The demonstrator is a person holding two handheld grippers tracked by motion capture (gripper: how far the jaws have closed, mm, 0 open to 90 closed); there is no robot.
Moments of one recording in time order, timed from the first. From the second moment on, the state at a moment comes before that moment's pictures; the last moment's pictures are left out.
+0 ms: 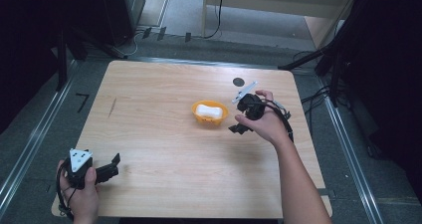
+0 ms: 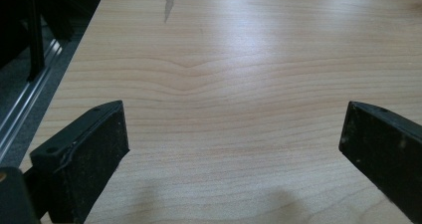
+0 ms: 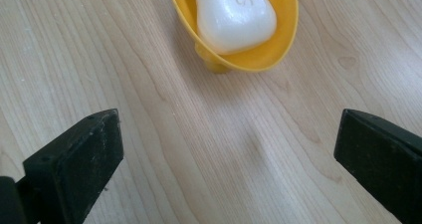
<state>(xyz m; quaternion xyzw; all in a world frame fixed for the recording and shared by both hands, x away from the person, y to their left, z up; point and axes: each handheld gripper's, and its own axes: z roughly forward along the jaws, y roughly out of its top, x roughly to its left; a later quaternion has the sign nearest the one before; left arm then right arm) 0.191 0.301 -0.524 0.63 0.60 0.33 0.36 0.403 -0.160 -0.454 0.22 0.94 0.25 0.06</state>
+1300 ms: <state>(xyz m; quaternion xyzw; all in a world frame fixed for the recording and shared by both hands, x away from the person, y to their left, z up) 0.190 0.300 -0.524 0.63 0.60 0.33 0.36 0.341 -0.227 -0.485 0.29 0.91 0.28 0.07</state>
